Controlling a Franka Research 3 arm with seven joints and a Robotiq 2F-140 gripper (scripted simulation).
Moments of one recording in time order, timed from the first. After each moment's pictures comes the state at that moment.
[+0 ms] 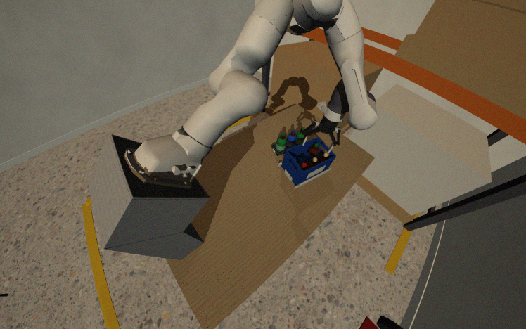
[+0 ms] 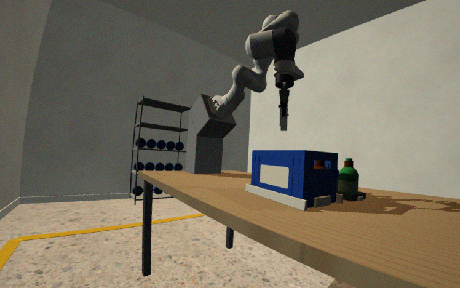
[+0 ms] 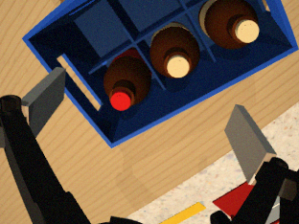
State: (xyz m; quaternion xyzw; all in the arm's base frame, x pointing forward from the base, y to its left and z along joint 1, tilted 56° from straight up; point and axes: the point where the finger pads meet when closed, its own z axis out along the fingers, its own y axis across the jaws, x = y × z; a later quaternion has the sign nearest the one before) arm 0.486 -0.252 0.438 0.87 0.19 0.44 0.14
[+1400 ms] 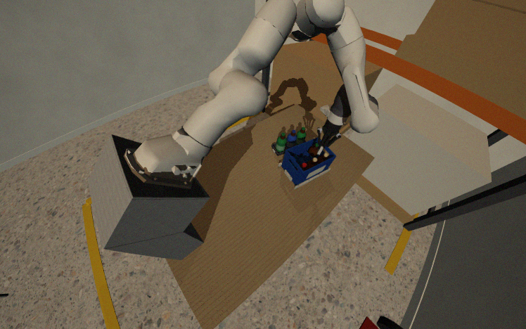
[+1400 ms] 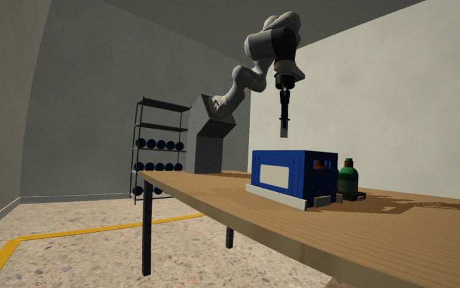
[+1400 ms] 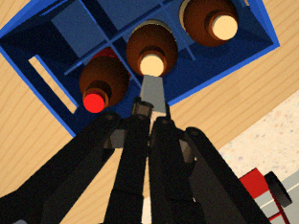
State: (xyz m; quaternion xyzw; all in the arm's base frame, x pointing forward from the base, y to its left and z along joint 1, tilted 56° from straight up) arm 0.504 -0.277 0.444 0.86 0.19 0.44 0.15
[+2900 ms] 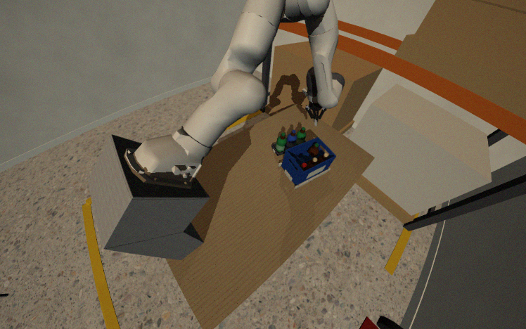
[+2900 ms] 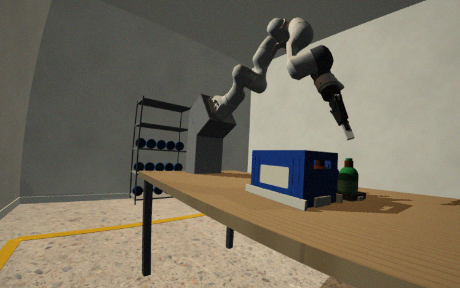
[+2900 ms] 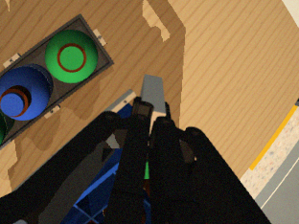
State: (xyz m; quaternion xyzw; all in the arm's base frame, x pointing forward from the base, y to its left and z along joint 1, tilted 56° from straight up) arm 0.622 -0.129 0.598 0.77 0.13 0.59 0.23
